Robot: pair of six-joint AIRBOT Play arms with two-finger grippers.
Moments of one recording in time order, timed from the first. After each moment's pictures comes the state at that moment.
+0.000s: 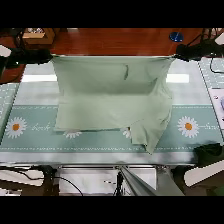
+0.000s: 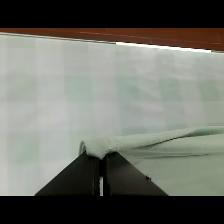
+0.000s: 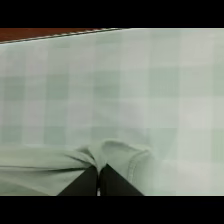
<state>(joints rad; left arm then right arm) 0.16 -1.63 1.48 0.92 -0.72 -1.08 -0.18 -1.79 1.81 -1.14 1.01 1.37</state>
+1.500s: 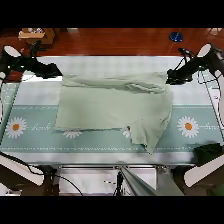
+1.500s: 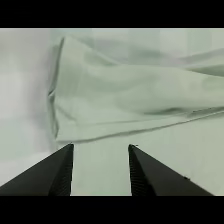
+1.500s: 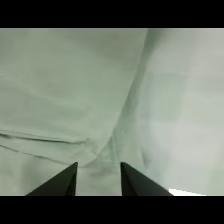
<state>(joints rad) 0.22 -1.84 1.71 1.02 -1.23 -1.19 -0.16 -1.85 1.74 -1.32 1.36 1.40</state>
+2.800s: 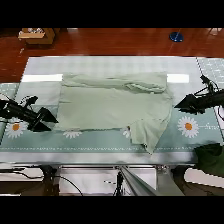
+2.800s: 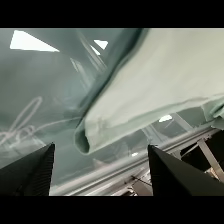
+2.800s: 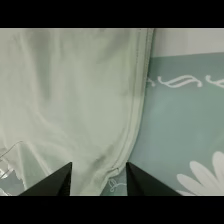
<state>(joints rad) 0.47 -1.54 0.89 1.04 -1.50 -1.29 -0.48 -1.42 1.01 -0.98 1.37 1.15</state>
